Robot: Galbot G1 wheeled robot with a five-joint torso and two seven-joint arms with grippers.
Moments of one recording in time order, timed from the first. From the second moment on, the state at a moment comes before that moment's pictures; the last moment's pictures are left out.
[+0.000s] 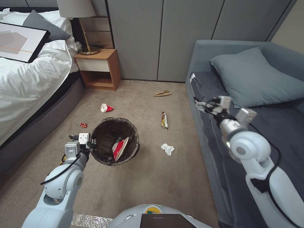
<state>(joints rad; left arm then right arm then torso) 1.49 -1.25 -0.69 -2.26 -0.39 0.74 -0.20 -1.22 1.06 0.68 2.20 0.77 -0.47 0.27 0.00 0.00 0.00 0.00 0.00</state>
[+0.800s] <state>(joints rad) 1.50 -1.28 -0.68 -2.26 -0.35 0.74 -0.19 -1.53 1.46 0.89 2.20 0.25 -0.07 0.11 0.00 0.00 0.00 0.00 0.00</state>
